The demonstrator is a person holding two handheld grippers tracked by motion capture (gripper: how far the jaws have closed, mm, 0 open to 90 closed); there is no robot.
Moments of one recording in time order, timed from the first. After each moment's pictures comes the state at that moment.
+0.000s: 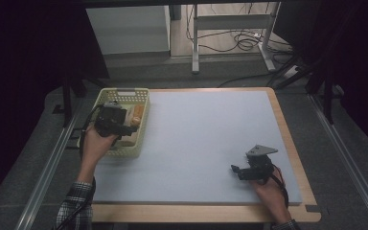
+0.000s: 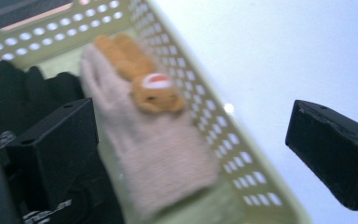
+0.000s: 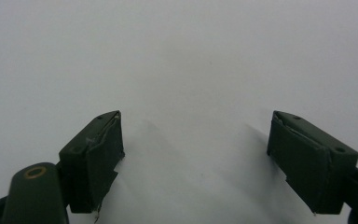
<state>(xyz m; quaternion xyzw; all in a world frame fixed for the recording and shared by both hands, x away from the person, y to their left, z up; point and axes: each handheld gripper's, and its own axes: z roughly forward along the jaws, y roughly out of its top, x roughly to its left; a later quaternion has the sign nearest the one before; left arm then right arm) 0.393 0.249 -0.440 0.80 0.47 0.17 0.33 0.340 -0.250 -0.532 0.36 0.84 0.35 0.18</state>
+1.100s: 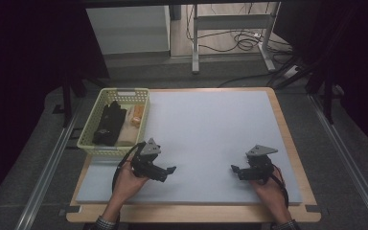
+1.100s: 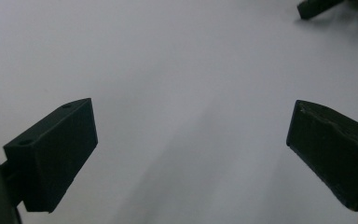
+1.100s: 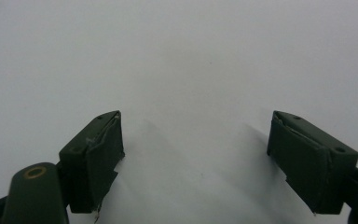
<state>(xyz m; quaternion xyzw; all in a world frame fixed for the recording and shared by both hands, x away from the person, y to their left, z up) 0.307 0.138 -0.503 0.85 0.31 0.13 0.40 0.340 -0.250 -0.532 0.37 0.84 0.35 0.18</state>
